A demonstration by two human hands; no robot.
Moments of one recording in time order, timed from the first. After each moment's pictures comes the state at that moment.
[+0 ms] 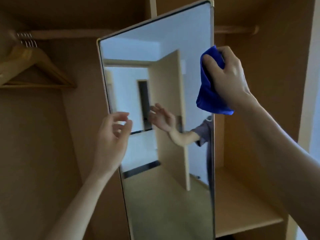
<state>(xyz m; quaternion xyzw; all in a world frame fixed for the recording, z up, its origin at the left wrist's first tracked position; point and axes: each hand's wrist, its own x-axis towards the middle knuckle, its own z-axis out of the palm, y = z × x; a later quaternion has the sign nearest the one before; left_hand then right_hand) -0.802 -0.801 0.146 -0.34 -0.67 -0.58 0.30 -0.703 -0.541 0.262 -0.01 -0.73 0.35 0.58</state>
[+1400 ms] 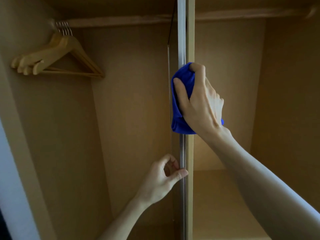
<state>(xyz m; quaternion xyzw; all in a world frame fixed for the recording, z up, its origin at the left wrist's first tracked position) -0.805 -0.788 0.045 -0.41 -0.74 -0.52 0.06 -0.768 -0.654 0.195 0.01 -0.77 0.20 0.60</state>
